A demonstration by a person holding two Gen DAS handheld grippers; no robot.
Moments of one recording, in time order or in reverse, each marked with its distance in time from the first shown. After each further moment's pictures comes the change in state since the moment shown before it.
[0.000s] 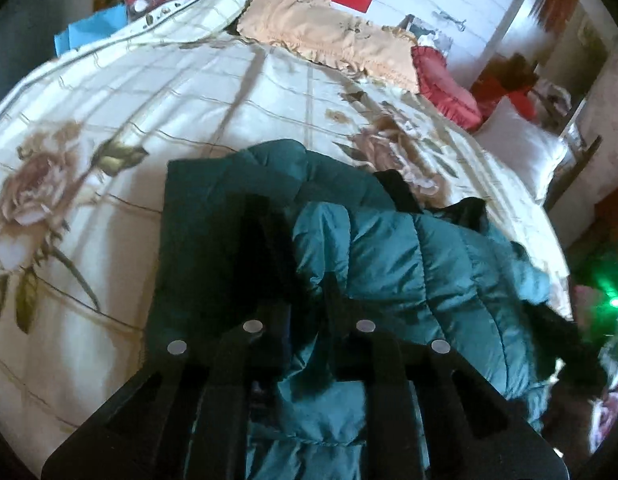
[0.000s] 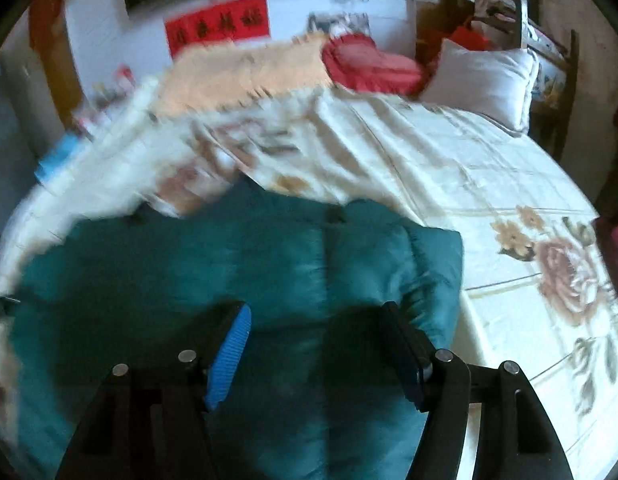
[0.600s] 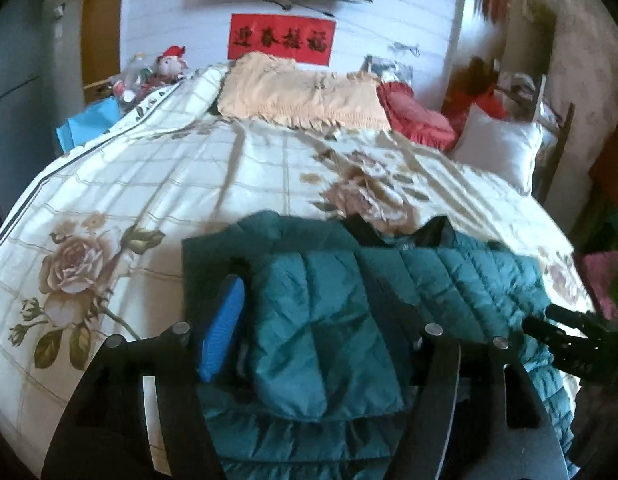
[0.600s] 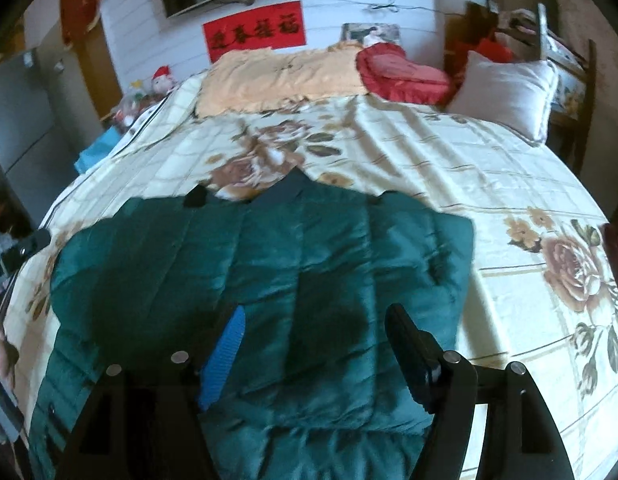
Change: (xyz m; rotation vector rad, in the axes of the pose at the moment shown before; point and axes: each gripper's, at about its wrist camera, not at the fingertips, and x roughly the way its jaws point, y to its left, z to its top) left arm -0.059 -0.045 -0.017 0.217 -0.212 0.080; right arm -0.066 0.027 -0.030 -0.046 -0.049 0.154
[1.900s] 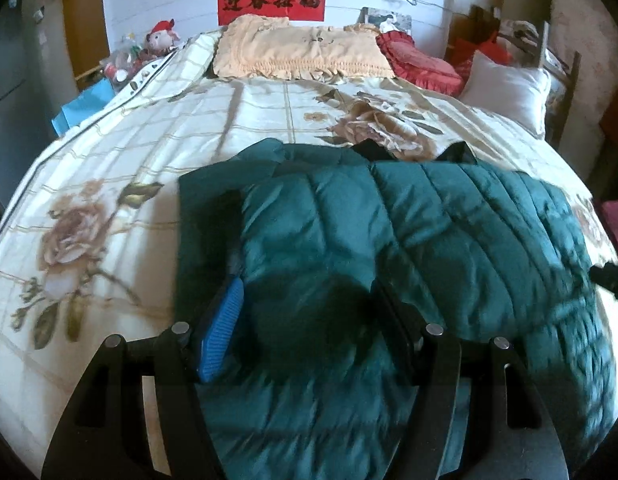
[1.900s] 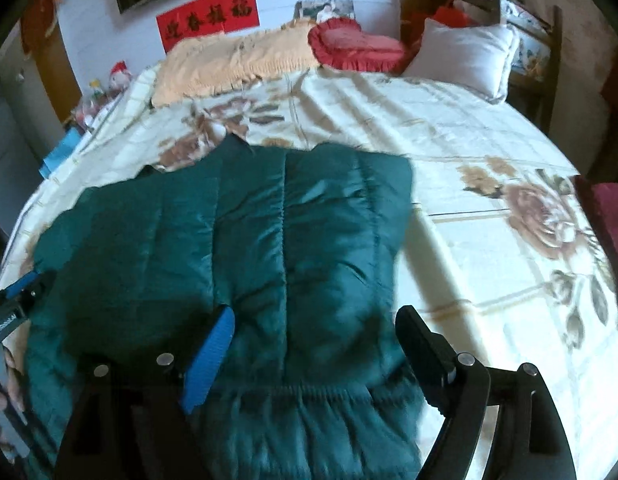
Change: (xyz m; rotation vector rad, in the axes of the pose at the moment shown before) left arm 0.017 0.005 -0.043 0.084 0.129 0.047; right arm -0.021 -0.047 -0.030 0.098 0.043 -0.098
